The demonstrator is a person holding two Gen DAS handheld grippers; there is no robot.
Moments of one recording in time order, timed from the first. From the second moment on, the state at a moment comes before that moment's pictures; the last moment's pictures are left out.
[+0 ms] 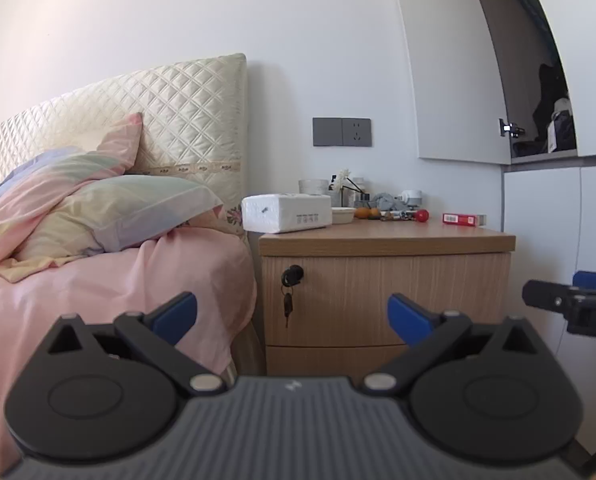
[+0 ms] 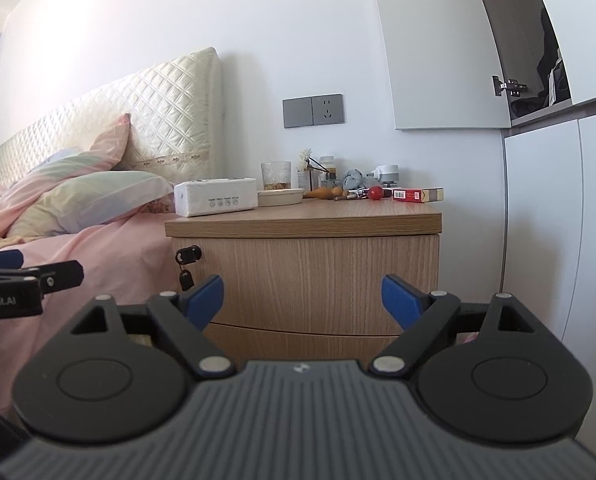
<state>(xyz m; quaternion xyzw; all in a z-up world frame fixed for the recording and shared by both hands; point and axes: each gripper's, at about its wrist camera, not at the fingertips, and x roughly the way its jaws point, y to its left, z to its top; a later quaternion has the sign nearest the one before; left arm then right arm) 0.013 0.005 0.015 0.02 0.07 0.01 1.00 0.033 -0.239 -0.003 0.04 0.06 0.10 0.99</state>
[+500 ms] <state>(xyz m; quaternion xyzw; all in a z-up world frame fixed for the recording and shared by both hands) 0.012 0.004 0.015 0.03 0.07 0.01 1.00 0.032 -0.239 -0.003 0.04 0.06 0.10 0.99</state>
